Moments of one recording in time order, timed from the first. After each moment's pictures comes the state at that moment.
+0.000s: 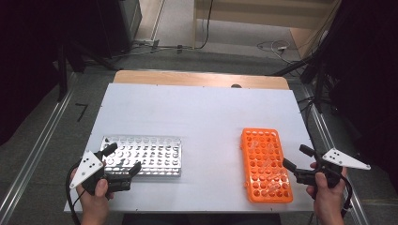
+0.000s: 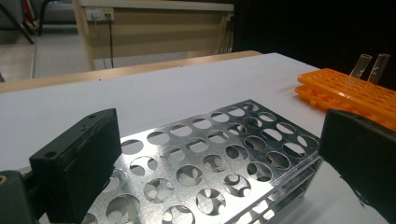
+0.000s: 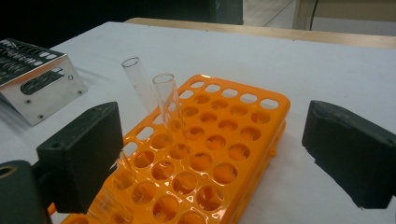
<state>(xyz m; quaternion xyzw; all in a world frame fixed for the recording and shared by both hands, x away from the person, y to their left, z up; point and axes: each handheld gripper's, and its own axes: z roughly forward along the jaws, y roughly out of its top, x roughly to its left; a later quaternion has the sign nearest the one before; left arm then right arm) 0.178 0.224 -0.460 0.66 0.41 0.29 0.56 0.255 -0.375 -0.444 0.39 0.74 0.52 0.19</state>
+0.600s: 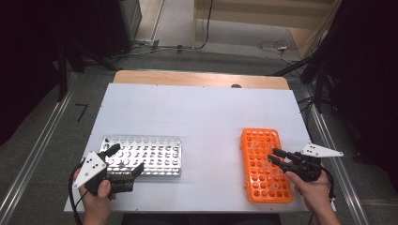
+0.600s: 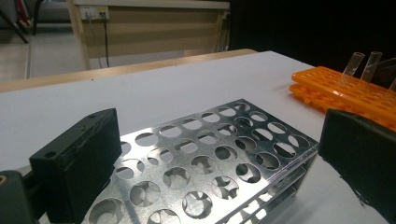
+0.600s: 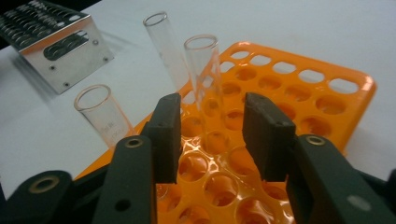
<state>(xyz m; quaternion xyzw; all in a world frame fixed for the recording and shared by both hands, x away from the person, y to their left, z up) 0.177 0.217 -0.458 0.66 0.41 0.28 0.56 0.281 -0.347 -0.464 0.36 0.79 0.49 0.11</state>
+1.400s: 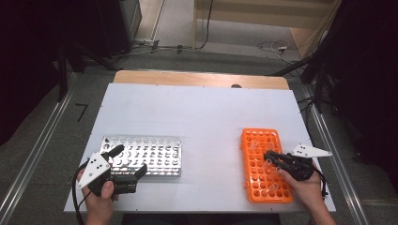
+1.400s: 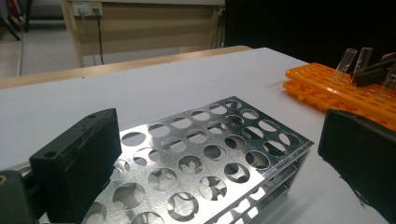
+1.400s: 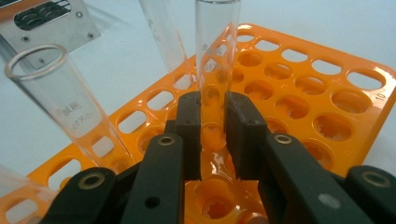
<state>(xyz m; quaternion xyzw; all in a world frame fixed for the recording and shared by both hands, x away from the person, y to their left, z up) 0.177 0.210 -0.459 0.67 0.40 0.27 0.56 0.288 -0.336 -0.479 0.34 0.81 0.47 0.13</state>
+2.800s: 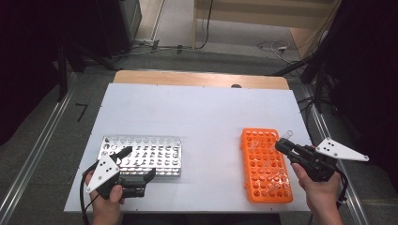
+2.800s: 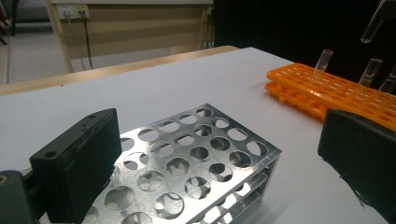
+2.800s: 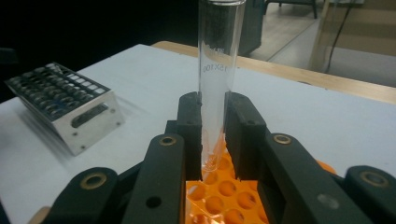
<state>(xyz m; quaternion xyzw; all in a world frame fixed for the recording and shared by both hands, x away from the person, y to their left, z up) 0.170 0.185 -0.448 0.68 0.39 0.27 0.56 0.248 -0.326 -0.390 0.34 0.74 0.54 0.20</state>
